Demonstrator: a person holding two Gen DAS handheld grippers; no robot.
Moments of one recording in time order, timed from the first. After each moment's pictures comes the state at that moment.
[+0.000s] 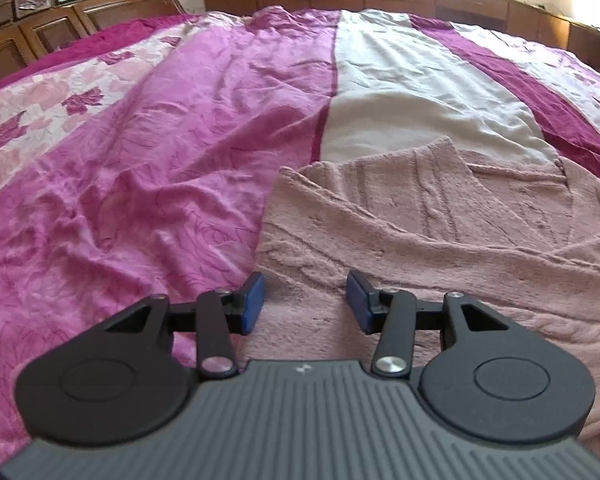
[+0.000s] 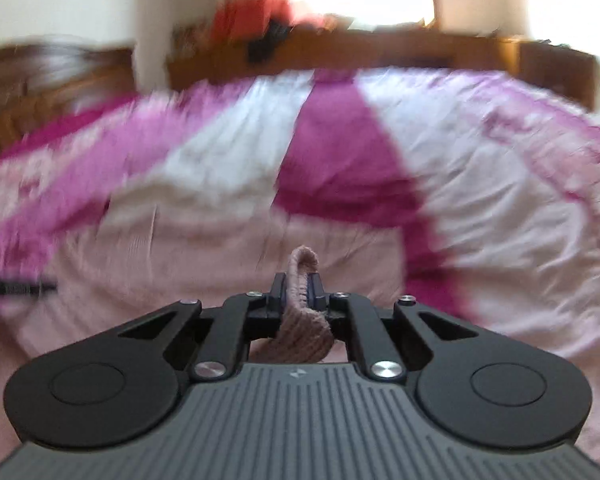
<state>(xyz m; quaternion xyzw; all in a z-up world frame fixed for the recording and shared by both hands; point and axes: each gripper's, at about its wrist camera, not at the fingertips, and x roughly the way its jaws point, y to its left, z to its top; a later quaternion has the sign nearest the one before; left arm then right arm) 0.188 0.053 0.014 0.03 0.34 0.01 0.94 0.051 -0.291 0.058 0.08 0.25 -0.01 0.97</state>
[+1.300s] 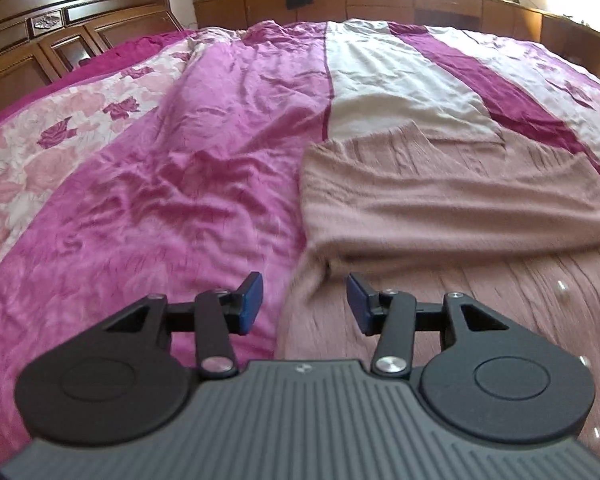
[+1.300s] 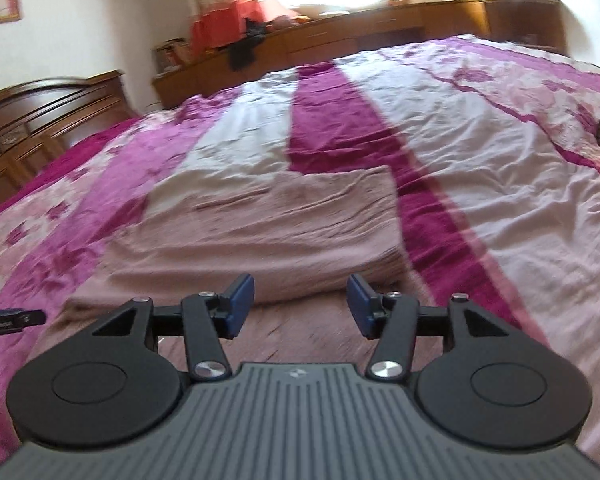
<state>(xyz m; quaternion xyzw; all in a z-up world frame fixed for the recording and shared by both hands) 0.049 0.083 0.063 0.06 0.34 -0.02 0.94 -0.069 -0.264 0.062 0.15 0.27 0.00 0.95</state>
